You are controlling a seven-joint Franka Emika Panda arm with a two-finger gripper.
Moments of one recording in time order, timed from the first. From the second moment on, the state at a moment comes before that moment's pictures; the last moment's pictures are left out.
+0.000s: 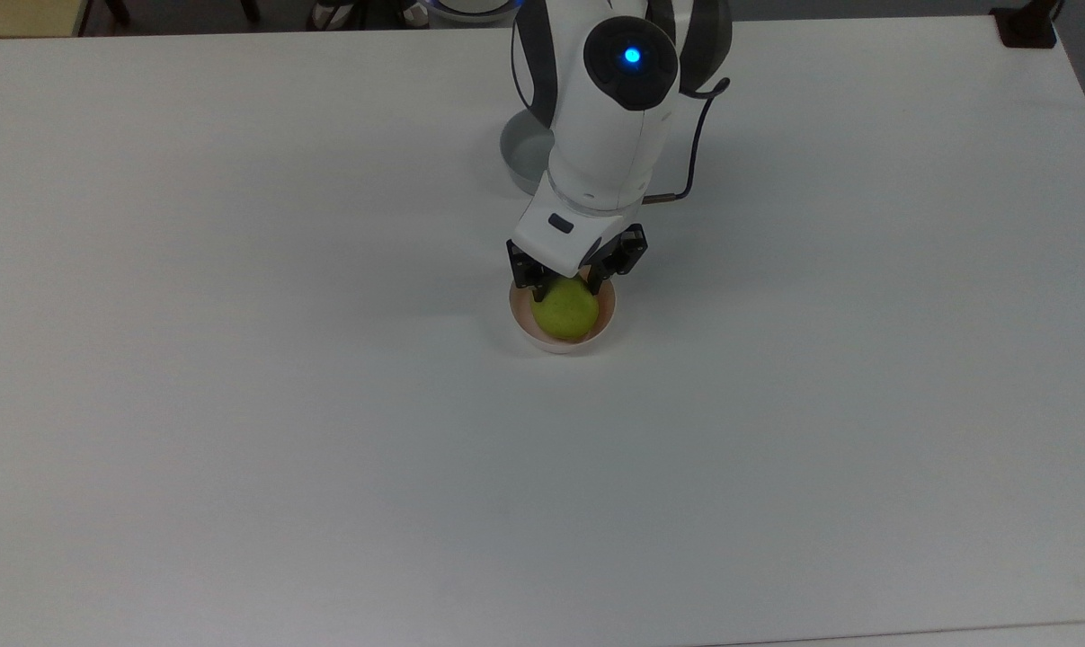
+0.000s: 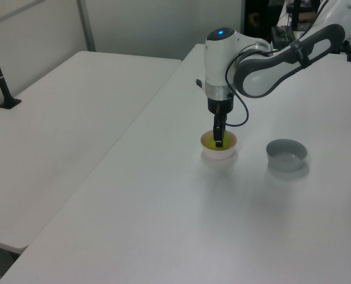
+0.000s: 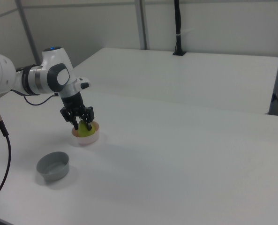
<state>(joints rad) 0.28 0.44 -0.03 -1.68 -0.11 2.12 0.08</state>
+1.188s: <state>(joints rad) 0.28 0.23 -0.03 -1.59 -0.11 1.89 0.08</state>
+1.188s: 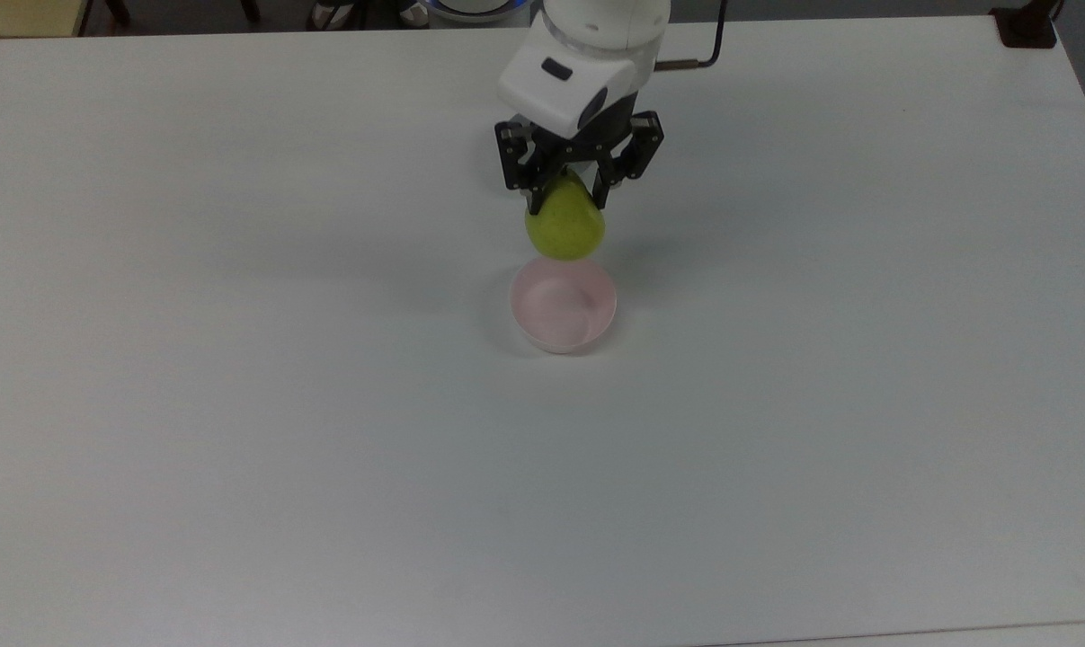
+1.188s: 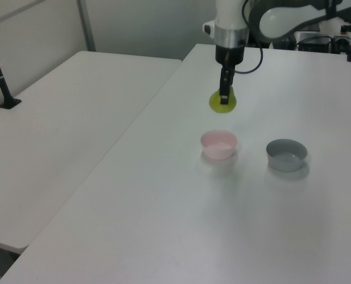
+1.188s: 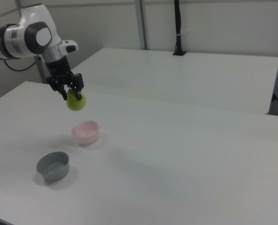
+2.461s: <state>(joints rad) -0.08 0.32 -0.07 -1.56 -0.11 1.94 -0.28</state>
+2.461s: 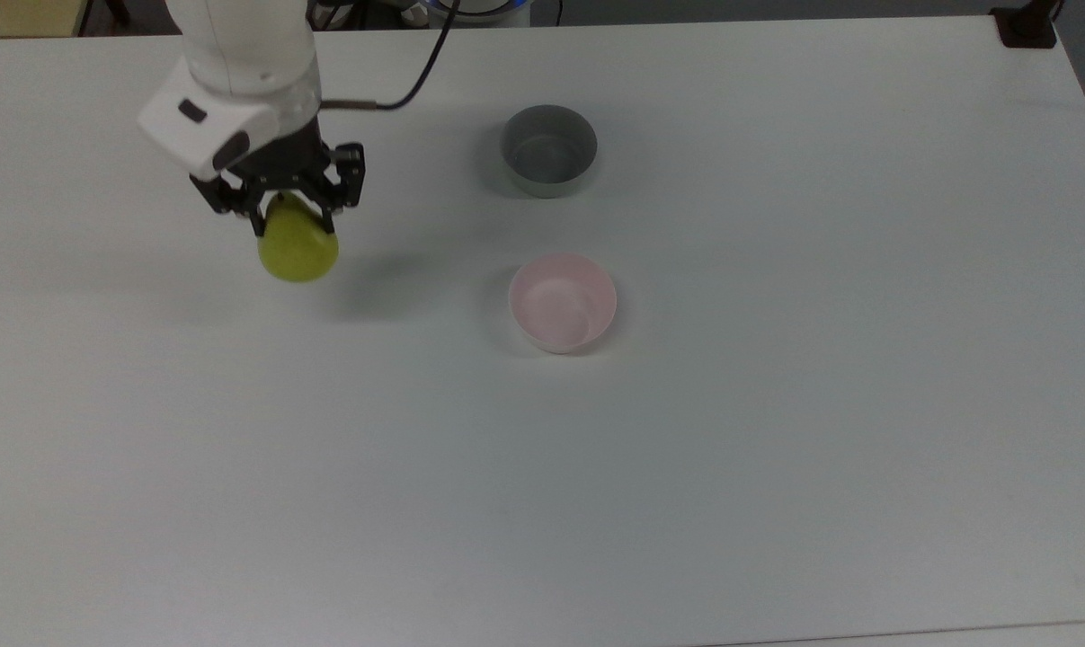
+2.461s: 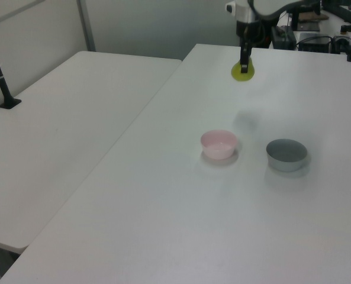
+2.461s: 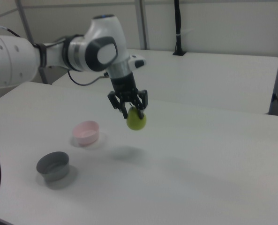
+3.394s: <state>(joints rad) -0.09 0.51 -0.07 -1.58 -0.11 2.11 -0.28</state>
